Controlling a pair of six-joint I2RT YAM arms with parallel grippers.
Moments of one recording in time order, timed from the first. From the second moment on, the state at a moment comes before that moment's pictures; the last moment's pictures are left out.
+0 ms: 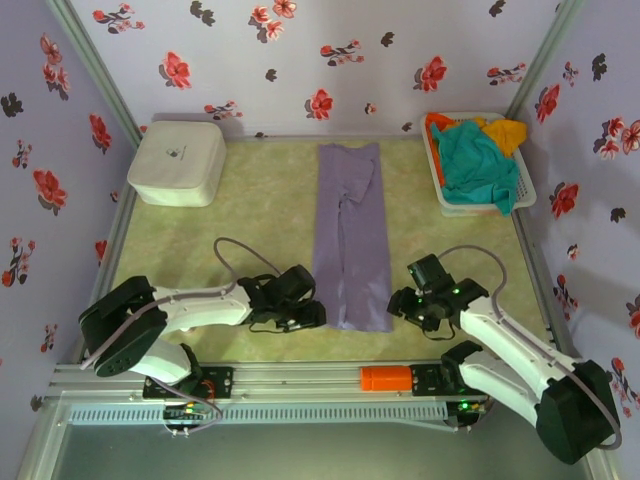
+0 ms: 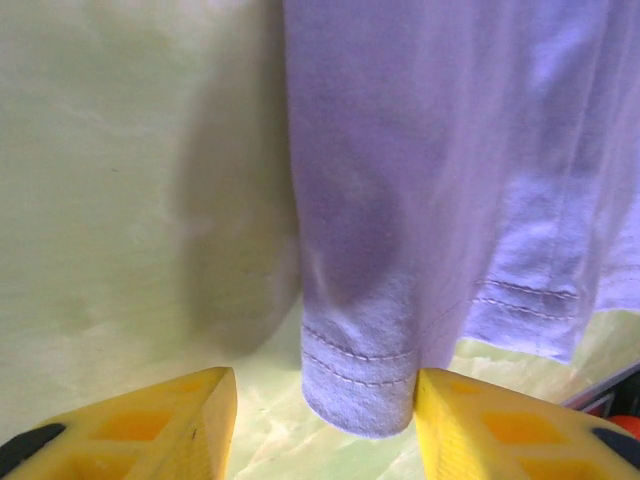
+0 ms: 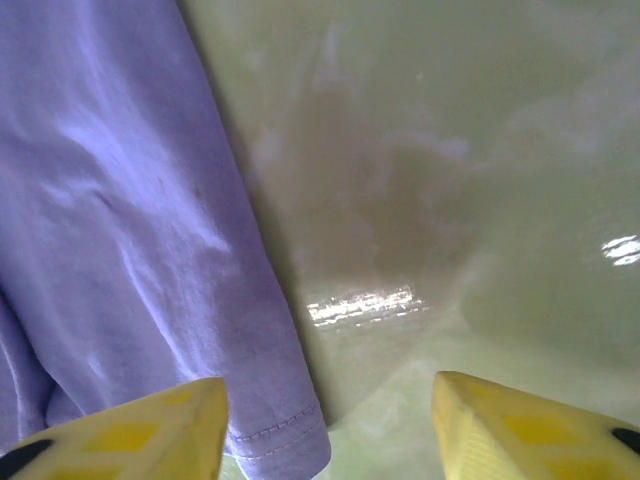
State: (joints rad) left arm -1.06 1.46 0.67 -0.28 0.18 -1.11; right arm 0.50 0.90 0.46 -0.78 -0.19 0.90
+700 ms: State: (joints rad) left arm -1.02 1.56 0.77 -0.41 0.21 -1.04; right arm 0.50 0.96 0.36 -0.58 -0.36 0.96
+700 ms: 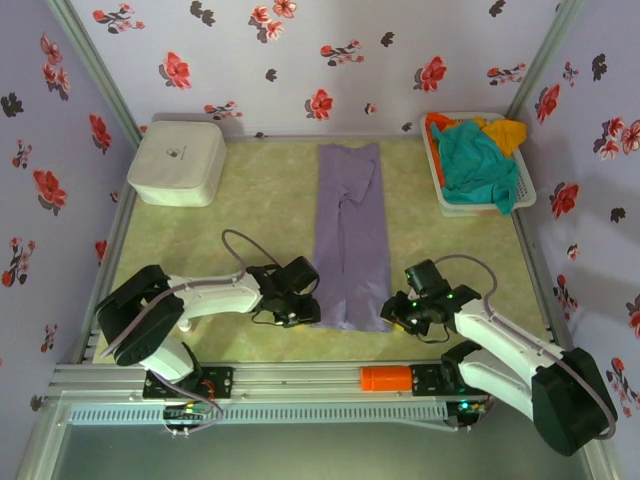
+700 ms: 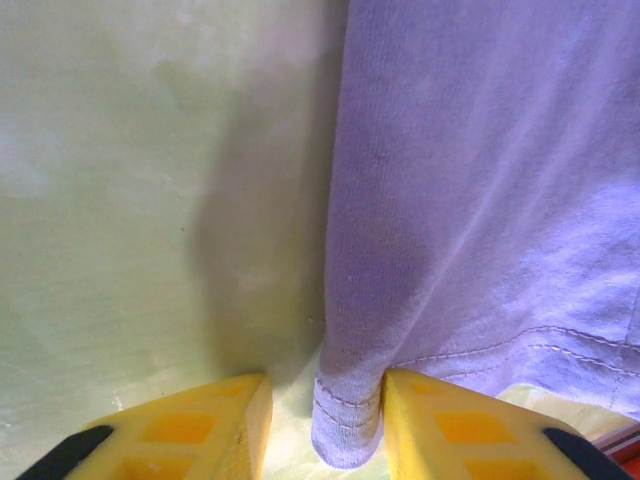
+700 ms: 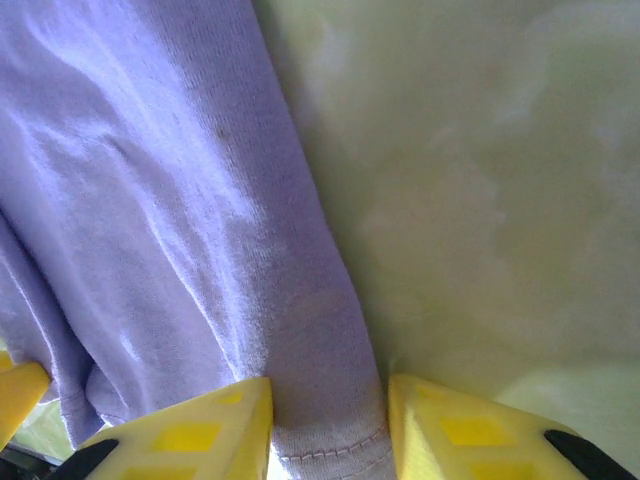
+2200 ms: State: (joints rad) left arm -1.18 1.43 0.79 -0.45 0.14 -1.13; right arm 0.53 0.69 0.47 -0.95 -0.31 0.93
